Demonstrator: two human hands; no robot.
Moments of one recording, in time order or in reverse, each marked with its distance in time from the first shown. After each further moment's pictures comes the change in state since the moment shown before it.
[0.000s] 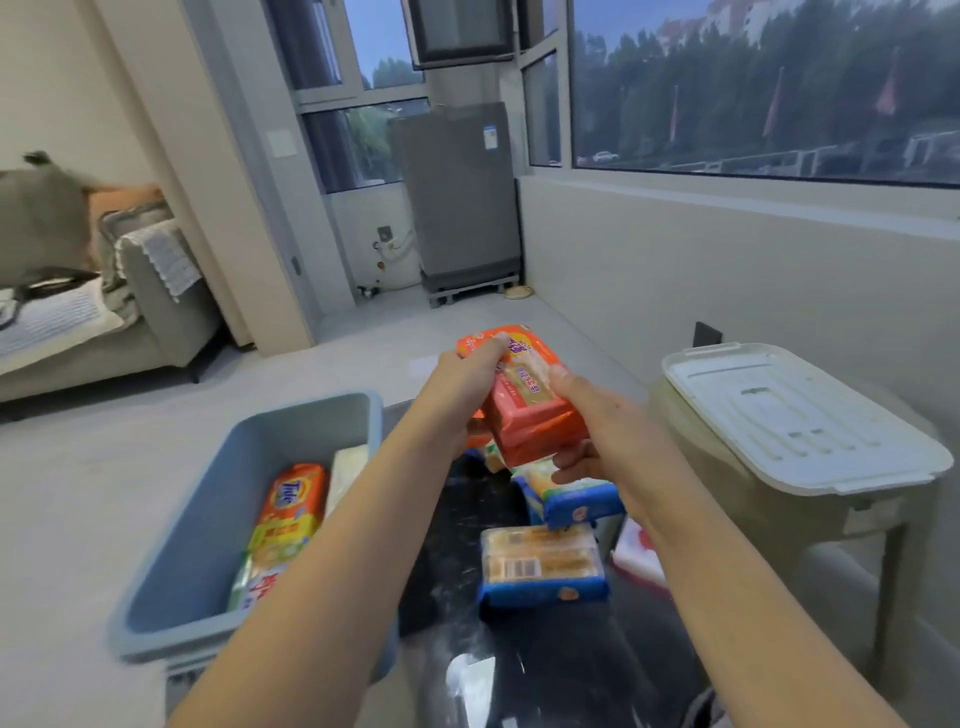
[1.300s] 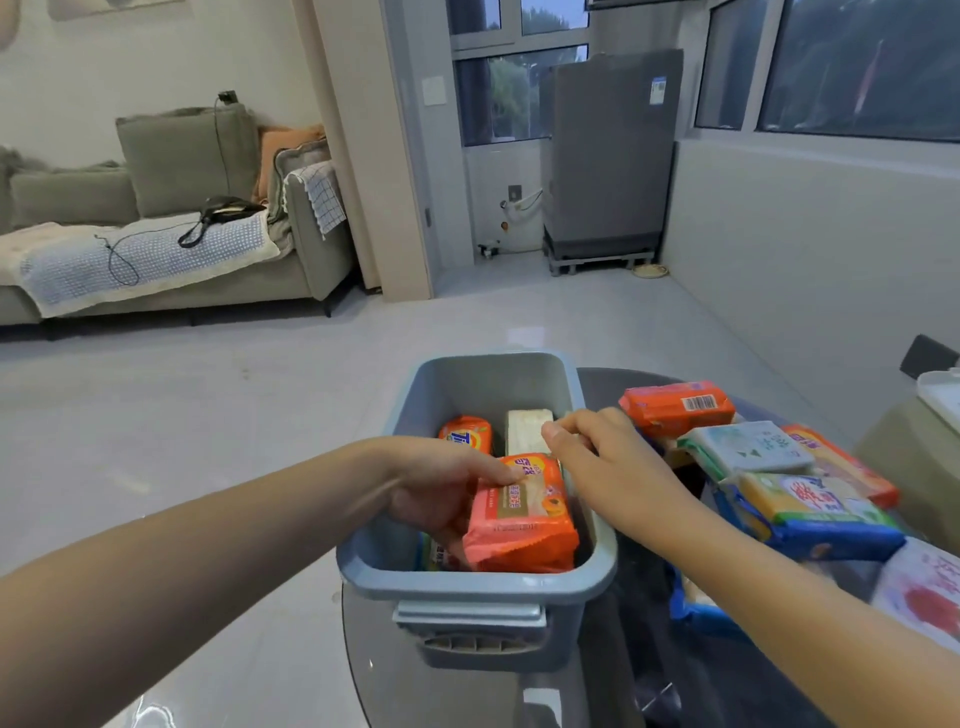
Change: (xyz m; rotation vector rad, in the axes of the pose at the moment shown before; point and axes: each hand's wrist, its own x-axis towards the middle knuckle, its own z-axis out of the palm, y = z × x) left_hand -0.018 -0.078 -0.212 0.178 -0.429 -0.621; right_hand 0.015 0.042 0.171 -0.658 -0.313 -0.291
